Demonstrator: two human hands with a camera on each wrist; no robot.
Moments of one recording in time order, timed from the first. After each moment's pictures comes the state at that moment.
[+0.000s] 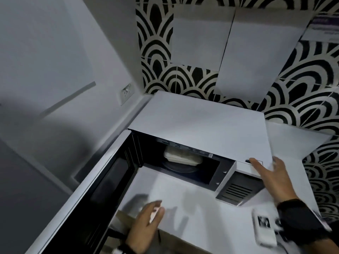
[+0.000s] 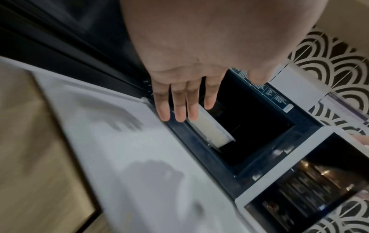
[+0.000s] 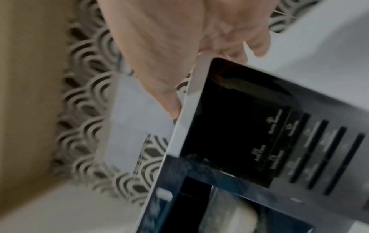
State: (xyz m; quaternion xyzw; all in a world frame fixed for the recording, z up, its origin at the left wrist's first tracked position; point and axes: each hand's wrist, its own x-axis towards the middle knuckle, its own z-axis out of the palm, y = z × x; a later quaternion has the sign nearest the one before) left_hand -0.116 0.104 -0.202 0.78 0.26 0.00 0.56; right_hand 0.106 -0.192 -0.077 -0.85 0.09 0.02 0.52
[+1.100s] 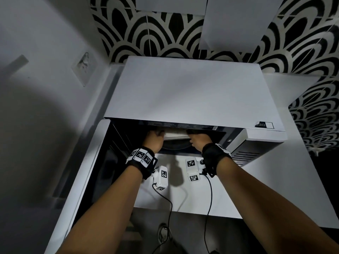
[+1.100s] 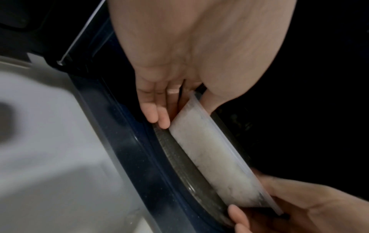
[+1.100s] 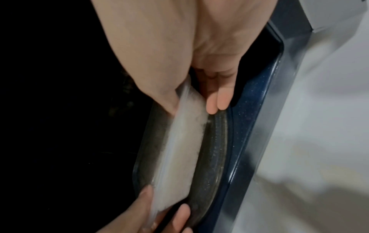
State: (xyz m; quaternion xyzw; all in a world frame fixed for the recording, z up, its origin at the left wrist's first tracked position) left_hand 0.125 0.176 -0.204 0.84 0.25 -0.12 0.47; right_hand 0.165 -0.010 -0.224 -0.82 0.16 0.26 0.49
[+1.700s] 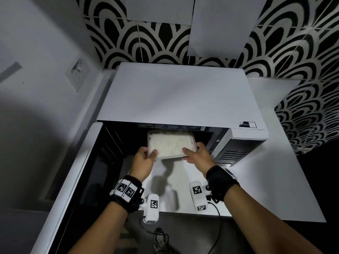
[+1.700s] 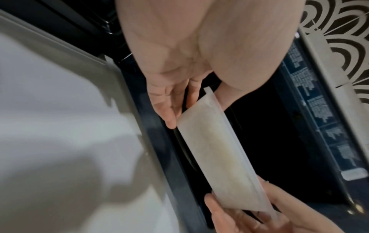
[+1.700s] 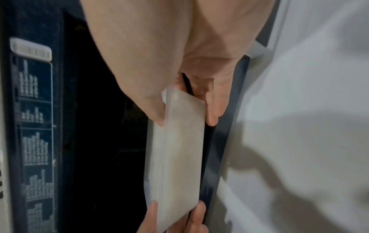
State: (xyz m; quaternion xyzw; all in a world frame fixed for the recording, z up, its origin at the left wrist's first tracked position) left_hand 0.041 0.165 -0.199 0.75 0.26 -0.05 0.61; right_hand 0.085 -0.040 -0.197 -0.72 0.14 0.20 0.64
